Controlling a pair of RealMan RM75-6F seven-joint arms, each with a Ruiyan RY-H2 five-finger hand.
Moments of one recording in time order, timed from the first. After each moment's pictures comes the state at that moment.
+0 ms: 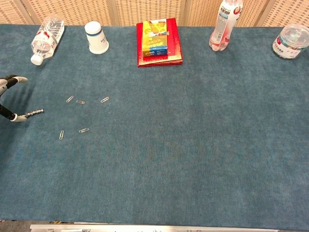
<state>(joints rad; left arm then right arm) -0.44 -1.36 -0.08 -1.41 0.88 0.93 0.29 0.04 -1.04 0.10 -1.56 -1.39 1.39 0.38</state>
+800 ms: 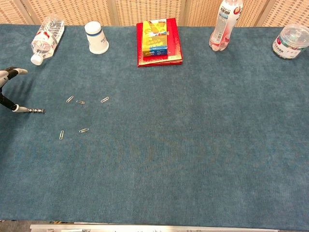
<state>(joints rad) -0.48 -1.39 -0.11 -1.30 0.89 0.88 0.25 0.03 -1.04 0.10 -1.55 -1.38 1.39 0.40</state>
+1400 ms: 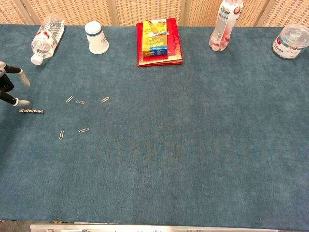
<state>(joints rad) -0.44 -1.34 -0.10 -1.34 1.11 0.95 0.05 0.03 -1.03 0.11 -1.55 -1.39 1.40 0.40</state>
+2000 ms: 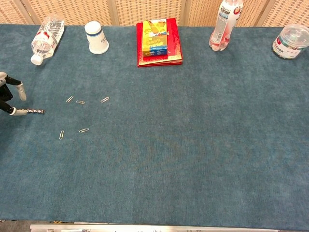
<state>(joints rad) -0.45 -1.32 -0.07 -1.30 1.13 0.85 -0.01 0.04 -1.00 0.12 -1.58 -1.38 1.41 0.38</state>
